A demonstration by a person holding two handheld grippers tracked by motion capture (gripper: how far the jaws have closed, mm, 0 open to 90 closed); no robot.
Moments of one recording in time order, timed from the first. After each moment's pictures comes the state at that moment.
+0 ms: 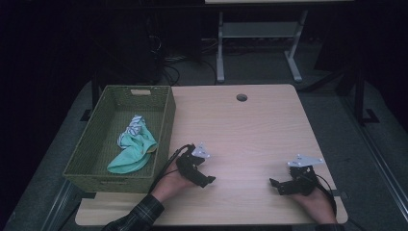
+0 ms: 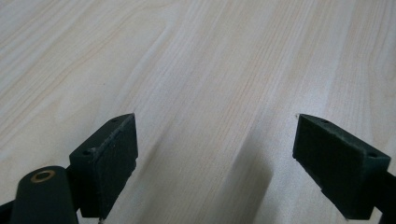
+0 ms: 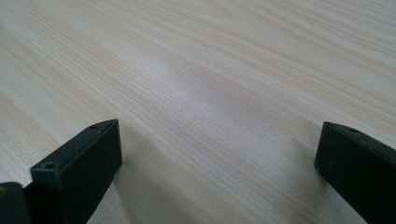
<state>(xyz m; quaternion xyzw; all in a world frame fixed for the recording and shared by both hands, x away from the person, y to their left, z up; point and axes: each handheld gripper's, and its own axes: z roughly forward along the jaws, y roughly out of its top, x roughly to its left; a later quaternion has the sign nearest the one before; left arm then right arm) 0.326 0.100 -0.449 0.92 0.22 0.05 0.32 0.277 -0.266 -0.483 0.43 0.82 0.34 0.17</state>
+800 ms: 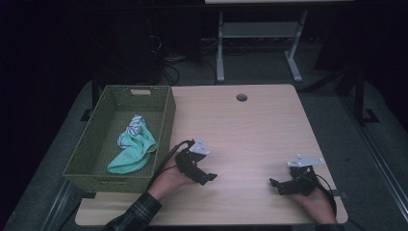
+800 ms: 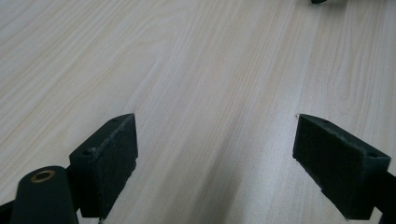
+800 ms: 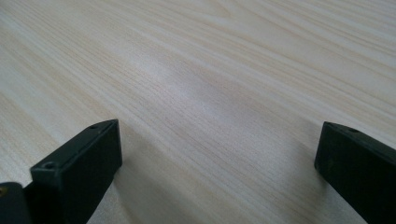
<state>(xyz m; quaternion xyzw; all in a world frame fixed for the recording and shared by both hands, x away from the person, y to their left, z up) 0.326 0.101 -0.426 0.92 0.19 0.04 0.35 0.277 -0.266 -0.483 0.43 0.82 0.34 0.17</state>
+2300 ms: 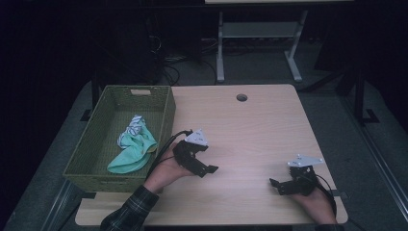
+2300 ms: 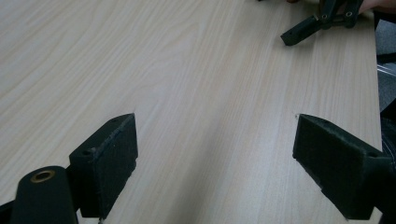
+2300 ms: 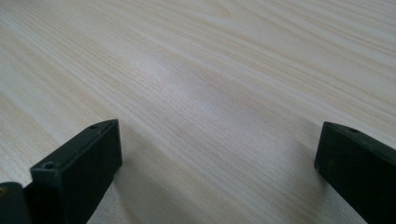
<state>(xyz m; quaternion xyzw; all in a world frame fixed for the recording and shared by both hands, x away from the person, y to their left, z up) 0.334 0.103 -0.394 0.90 0.18 0.03 0.39 0.276 -0.266 -0.483 0.43 0.82 0.34 0.16</state>
